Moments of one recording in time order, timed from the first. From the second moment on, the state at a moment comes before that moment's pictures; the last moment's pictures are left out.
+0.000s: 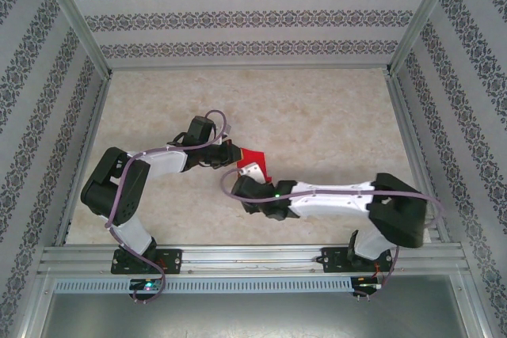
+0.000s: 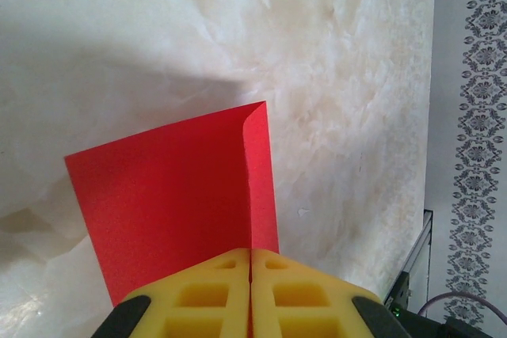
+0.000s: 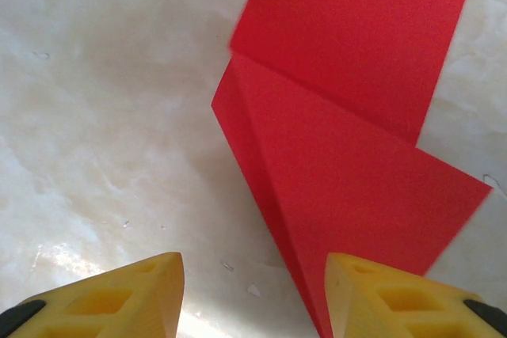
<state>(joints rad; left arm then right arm) -0.41 1.70 0.84 0.06 0.63 -0.74 1.19 1.58 0.91 -0.45 0.39 0.66</state>
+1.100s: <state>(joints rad) -0.42 1.70 0.85 0.03 0.63 -0.74 1.23 1.78 1.00 -0.61 0.59 0.76</state>
